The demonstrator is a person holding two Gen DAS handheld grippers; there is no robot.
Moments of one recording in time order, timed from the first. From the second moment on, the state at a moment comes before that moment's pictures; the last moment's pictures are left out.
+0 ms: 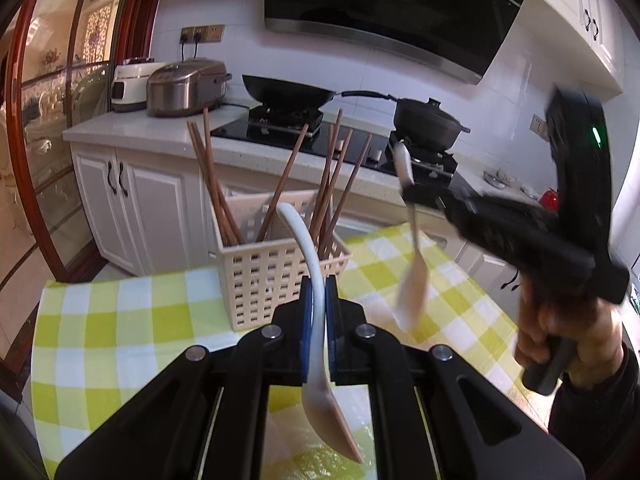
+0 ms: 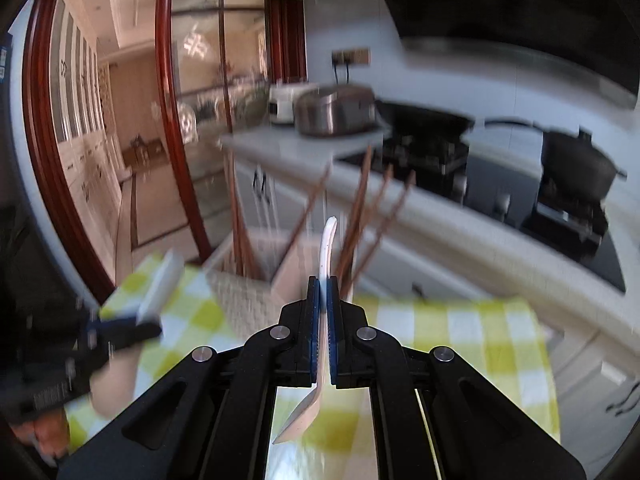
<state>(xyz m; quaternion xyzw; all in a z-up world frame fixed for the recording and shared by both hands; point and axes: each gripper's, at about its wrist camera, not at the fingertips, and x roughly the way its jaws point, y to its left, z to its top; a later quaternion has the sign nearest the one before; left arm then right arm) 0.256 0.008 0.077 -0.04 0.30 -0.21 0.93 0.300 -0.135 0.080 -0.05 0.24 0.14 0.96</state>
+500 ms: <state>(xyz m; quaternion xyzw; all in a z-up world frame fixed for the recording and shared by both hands) 0.306 0.023 0.100 -0.07 0.25 -0.18 0.95 0.374 -0.115 0.067 -0.05 0.19 0.10 0.98</state>
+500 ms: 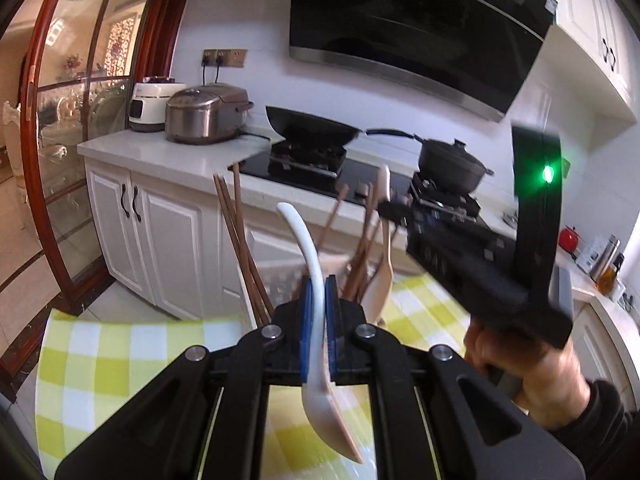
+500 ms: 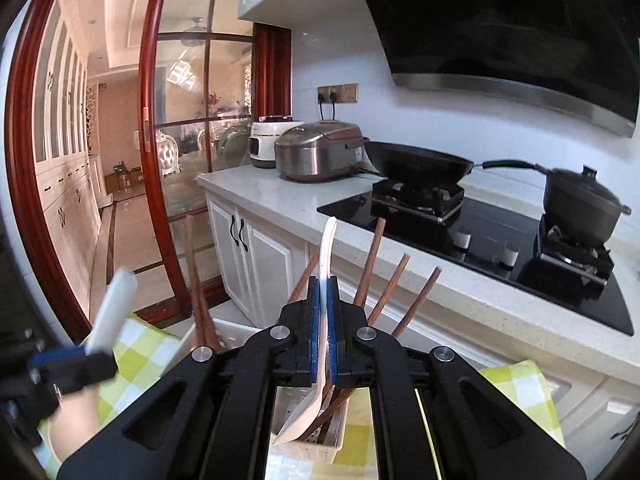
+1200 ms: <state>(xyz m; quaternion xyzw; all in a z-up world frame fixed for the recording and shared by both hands) 0.390 0.001 0.102 -0.01 0.20 -0.14 0.97 0.377 -0.121 0.053 -0.05 0.21 0.11 0.97</state>
